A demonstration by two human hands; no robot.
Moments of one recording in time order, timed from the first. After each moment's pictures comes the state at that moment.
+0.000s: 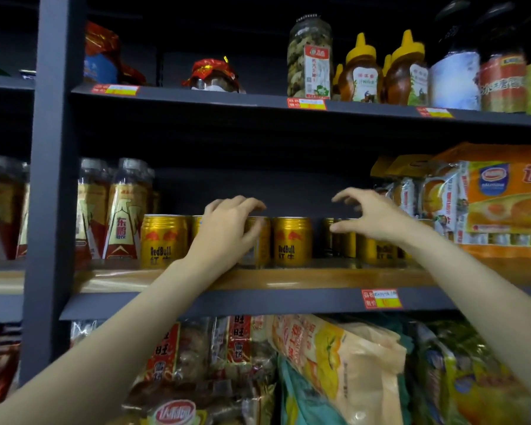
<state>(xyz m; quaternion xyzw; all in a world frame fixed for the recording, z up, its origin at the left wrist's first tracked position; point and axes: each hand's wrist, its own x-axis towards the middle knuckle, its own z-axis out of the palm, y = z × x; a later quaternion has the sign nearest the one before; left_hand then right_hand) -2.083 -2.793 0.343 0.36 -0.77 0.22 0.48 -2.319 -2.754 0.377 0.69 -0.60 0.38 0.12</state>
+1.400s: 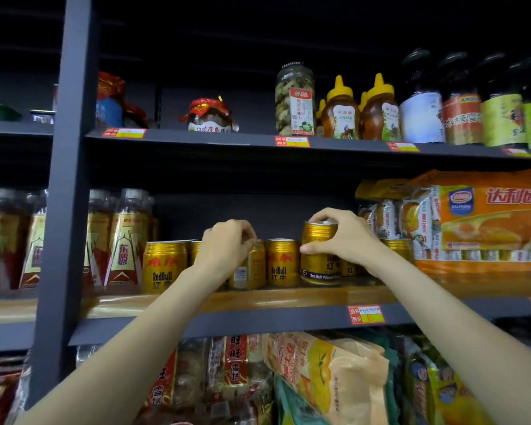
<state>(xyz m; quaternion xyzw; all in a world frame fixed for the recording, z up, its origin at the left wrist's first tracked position) -2.089 -2.777 0.364 0.42 -0.76 0.14 0.47 -2.294 -2.736 0.375 0.69 -0.55 0.47 0.06</state>
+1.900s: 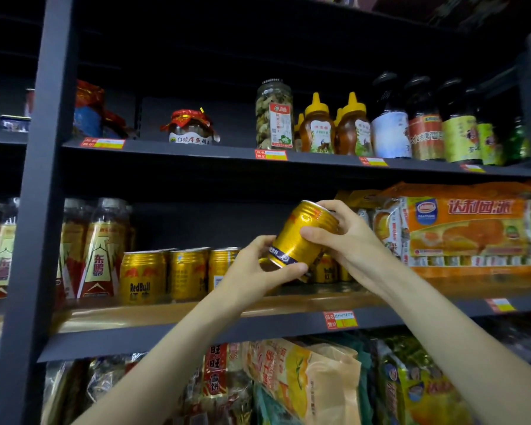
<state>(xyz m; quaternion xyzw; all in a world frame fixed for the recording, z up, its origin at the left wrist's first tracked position) -2.129 -2.732 0.335 0.21 -0.80 -0.27 0.50 -2.295 -2.681 0.368 0.67 -0.34 0.64 -0.20</state>
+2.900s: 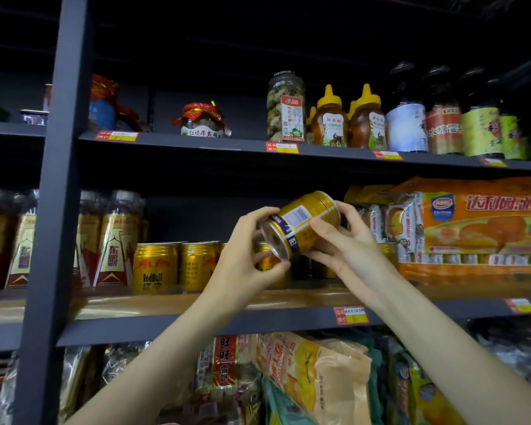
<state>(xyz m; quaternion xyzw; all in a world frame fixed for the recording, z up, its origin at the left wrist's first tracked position) -2.109 -2.729 0.333 0.09 -0.81 -0.10 0.58 -2.277 -2.687 0.353 0.58 -0.20 0.71 -0.34</state>
